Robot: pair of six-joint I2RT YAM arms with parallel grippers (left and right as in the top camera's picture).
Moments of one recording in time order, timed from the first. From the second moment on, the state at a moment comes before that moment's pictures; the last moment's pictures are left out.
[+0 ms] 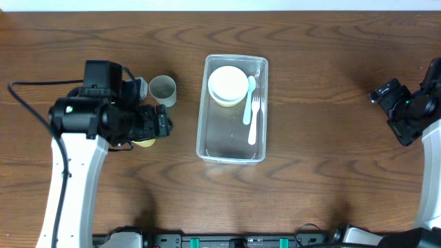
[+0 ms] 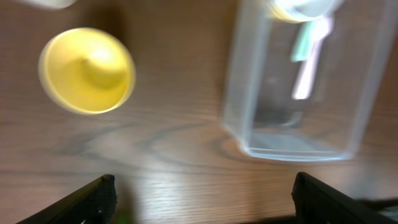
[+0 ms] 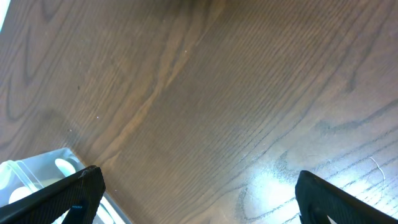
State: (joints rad) left arm -0.04 1.33 1.35 -1.32 0.26 -0.20; right arm -0.36 1.41 1.30 -1.04 -0.12 0.64
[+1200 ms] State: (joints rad) left arm -0.04 1.72 1.17 -0.99 0.10 -0.21; right arm -0.36 1.41 1.30 -1.04 -0.12 0.64
